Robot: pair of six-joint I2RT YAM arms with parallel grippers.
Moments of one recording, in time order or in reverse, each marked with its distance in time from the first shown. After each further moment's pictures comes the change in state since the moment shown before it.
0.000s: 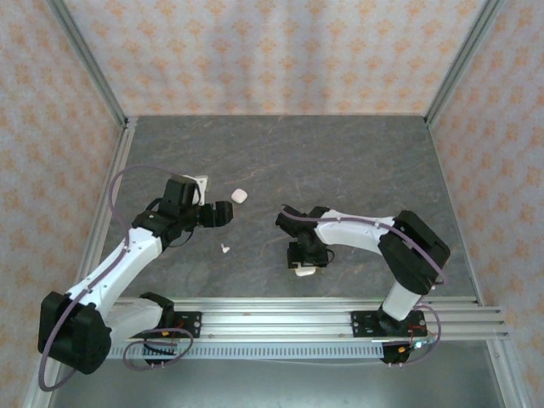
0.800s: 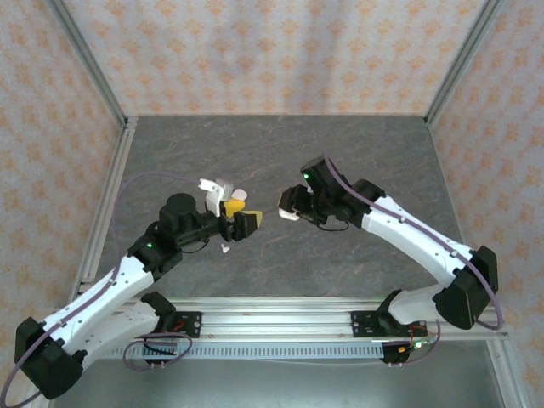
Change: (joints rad) left arm -0.286 -0.200 -0.111 0.448 0.166 -0.029; right arm -0.137 -0.335 0.259 0.078 -0.050 0.192
